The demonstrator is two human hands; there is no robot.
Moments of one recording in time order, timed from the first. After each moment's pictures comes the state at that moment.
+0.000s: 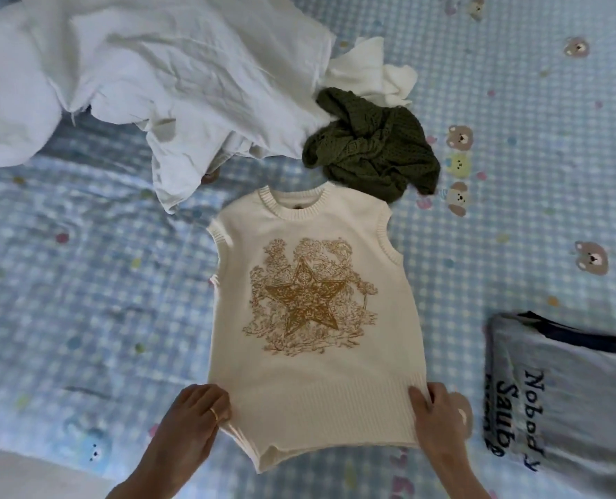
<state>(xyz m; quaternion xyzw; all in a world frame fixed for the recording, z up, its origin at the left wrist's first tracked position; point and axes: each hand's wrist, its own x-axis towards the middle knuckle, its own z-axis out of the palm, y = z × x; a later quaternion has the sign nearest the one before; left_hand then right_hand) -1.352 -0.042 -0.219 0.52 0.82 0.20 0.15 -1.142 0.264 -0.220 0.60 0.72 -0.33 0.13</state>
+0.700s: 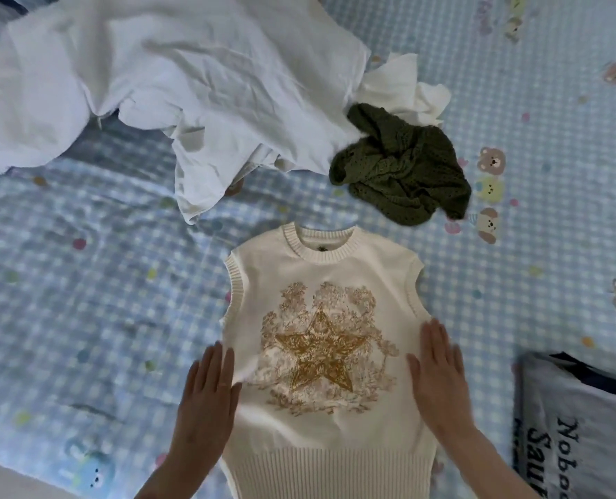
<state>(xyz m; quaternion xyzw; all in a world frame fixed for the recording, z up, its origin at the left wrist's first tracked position) -1.375 -0.012 -0.254 0.30 0.94 0.06 0.15 -1.219 0.304 -0.255 0.32 0.93 -0.11 0.16</state>
